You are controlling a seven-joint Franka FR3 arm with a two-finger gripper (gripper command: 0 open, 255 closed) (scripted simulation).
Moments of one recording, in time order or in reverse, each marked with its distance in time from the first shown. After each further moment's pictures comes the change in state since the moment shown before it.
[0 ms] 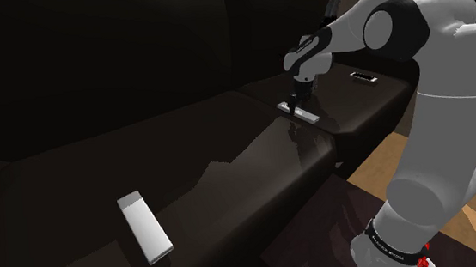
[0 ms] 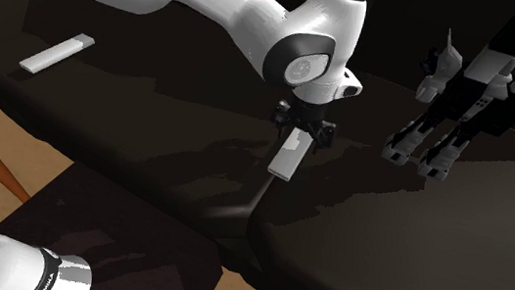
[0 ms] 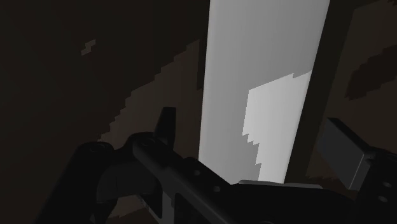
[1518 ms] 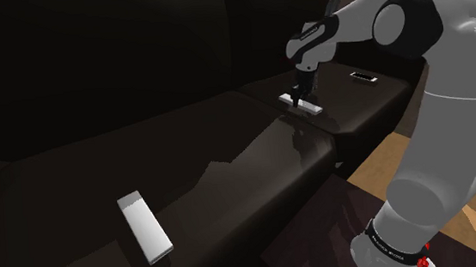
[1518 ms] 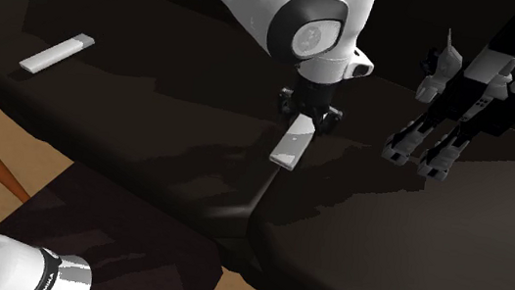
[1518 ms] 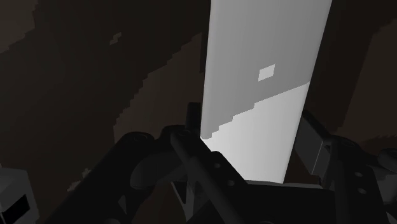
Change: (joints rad) arm 0.006 -0.059 -0.010 0.047 -0.025 -0.102 0.013
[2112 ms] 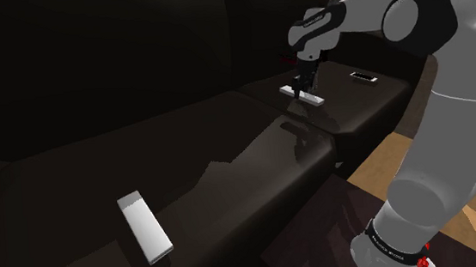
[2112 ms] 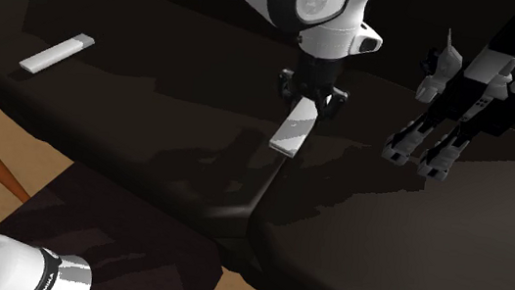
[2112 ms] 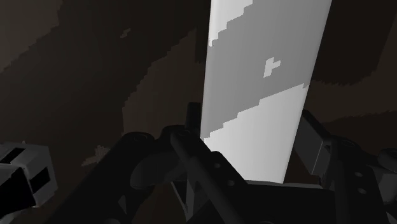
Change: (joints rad) arm 0.011 -0.057 -0.003 0.045 -0.024 -0.098 0.022
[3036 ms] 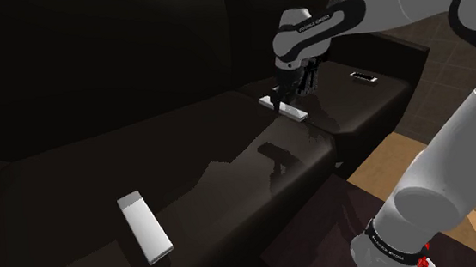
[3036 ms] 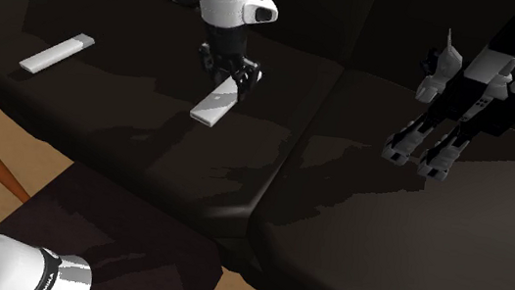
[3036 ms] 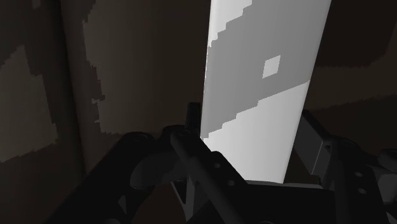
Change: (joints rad) arm 0.169 -0.282 0.135 -0.325 -0.089 0.049 0.339
